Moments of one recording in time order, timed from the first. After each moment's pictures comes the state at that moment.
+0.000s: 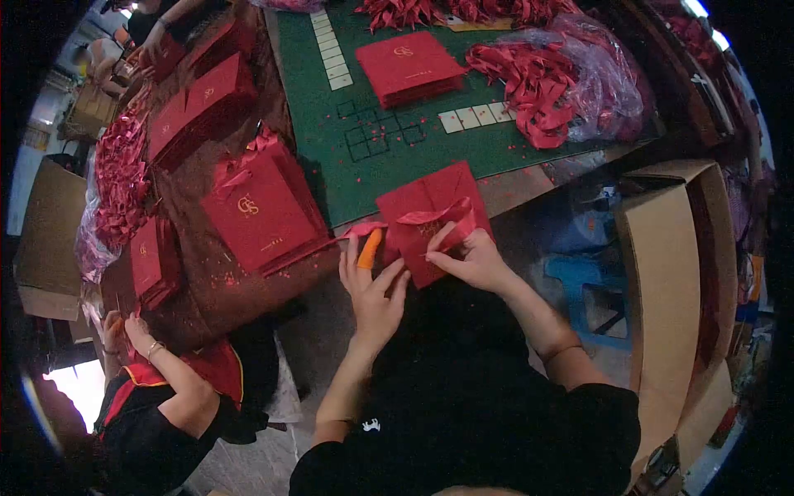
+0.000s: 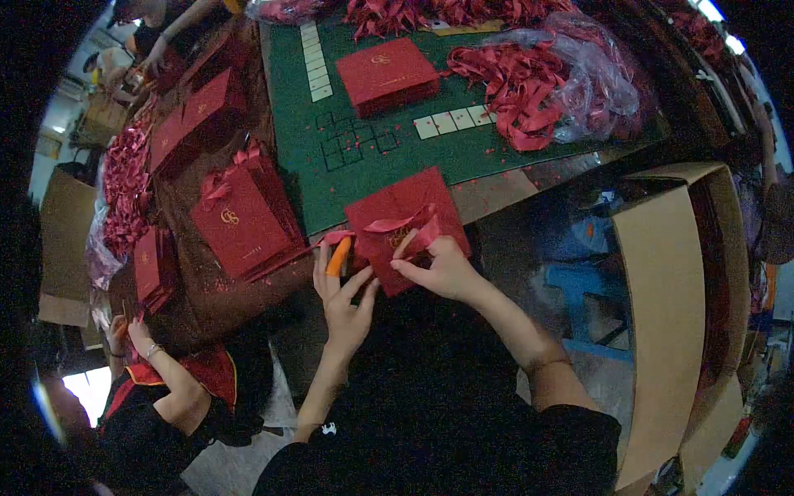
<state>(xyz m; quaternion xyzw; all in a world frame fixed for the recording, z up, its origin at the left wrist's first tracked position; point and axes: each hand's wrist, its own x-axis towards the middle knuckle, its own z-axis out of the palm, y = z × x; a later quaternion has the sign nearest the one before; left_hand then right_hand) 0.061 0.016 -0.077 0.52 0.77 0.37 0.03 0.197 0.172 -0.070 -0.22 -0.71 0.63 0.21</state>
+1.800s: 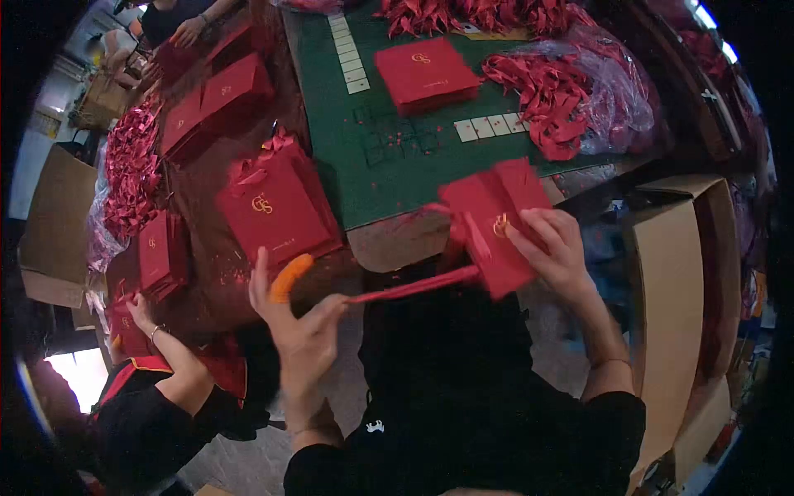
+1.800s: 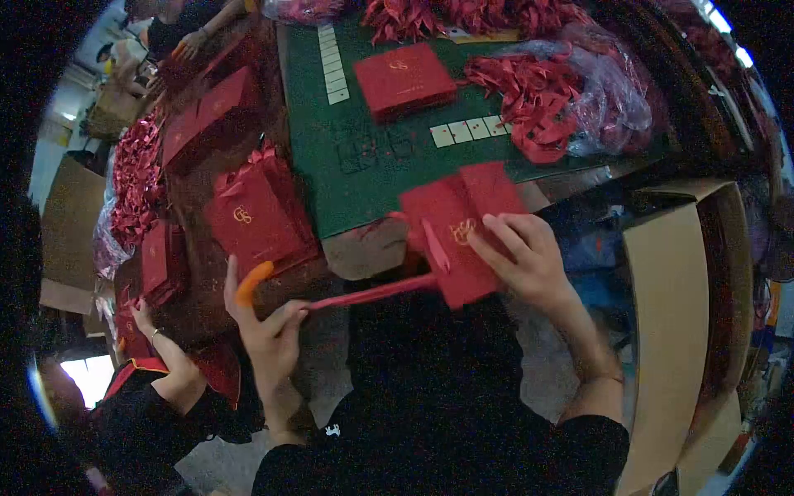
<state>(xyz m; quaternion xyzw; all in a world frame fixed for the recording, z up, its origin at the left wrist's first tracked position) 0.012 -0.033 0.042 0.53 0.81 0.25 -0.06 0.263 0.216 0.000 -0.09 -0.95 0.00 0.29</state>
